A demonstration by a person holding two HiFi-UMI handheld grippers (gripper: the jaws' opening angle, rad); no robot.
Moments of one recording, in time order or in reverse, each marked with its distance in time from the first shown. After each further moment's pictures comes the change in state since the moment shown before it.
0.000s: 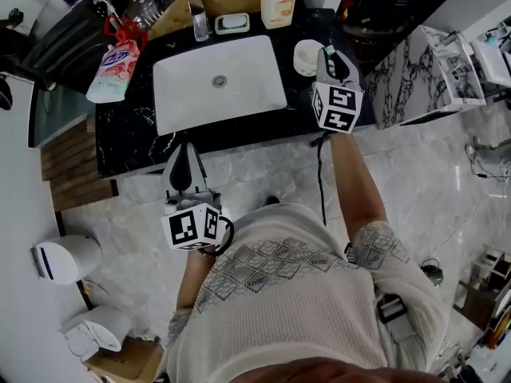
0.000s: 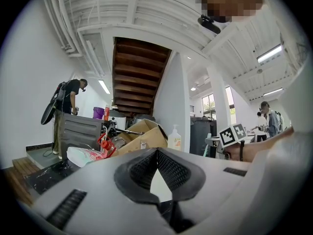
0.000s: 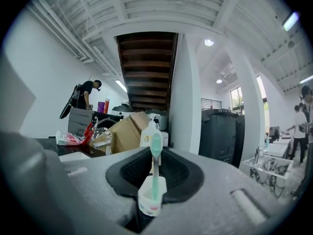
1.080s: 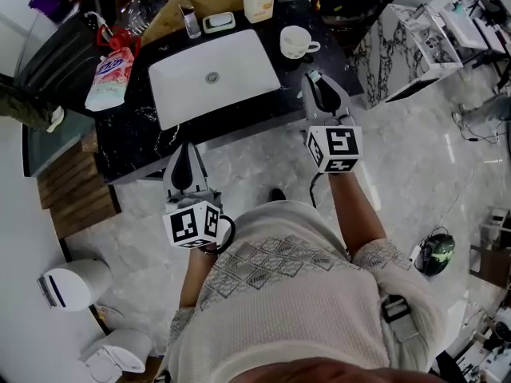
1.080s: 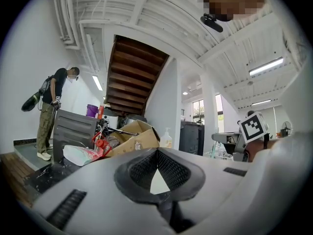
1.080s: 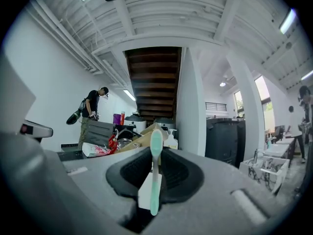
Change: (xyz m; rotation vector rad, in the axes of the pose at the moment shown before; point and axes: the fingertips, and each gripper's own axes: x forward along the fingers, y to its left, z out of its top) left arm -0.061 0.024 0.013 -0.048 -0.005 -0.141; right arm -0.175 0.094 0.055 0.014 -0.077 0.068
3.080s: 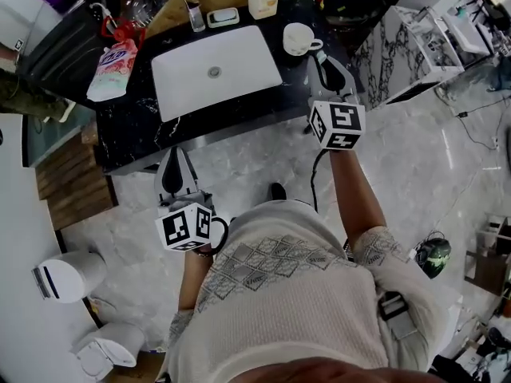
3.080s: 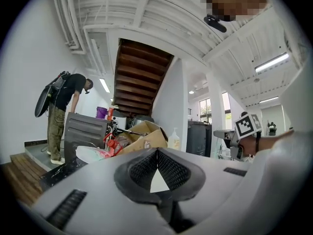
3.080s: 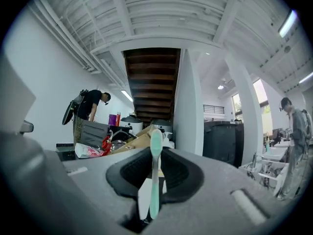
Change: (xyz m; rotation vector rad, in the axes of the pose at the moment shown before) left arm -0.032 0.020 0.004 0.004 -0.003 0.086; right arm 0.022 -0.023 0.009 -0.007 -0.019 -0.032
